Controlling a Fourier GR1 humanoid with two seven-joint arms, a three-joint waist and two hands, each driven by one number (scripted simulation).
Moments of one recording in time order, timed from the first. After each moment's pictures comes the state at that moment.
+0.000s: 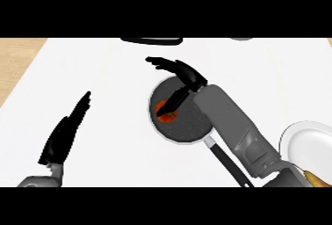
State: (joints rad) left arm -0.04 0.24 -0.10 -1.56 -0.15 0.03 0.15; right arm -1.04 0.00 0.28 -0.41 0.03 0.17 -0.38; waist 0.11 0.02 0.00
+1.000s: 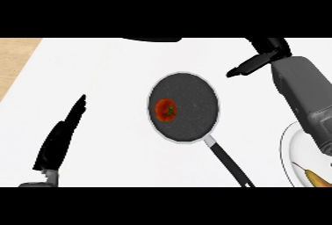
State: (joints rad) left arm 0.01 0.25 -0.08 -1.59 -0.15 0.02 0.12; right arm -1.15 -0.38 0.07 -0.17 -0.06 0.35 -0.58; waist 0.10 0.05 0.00
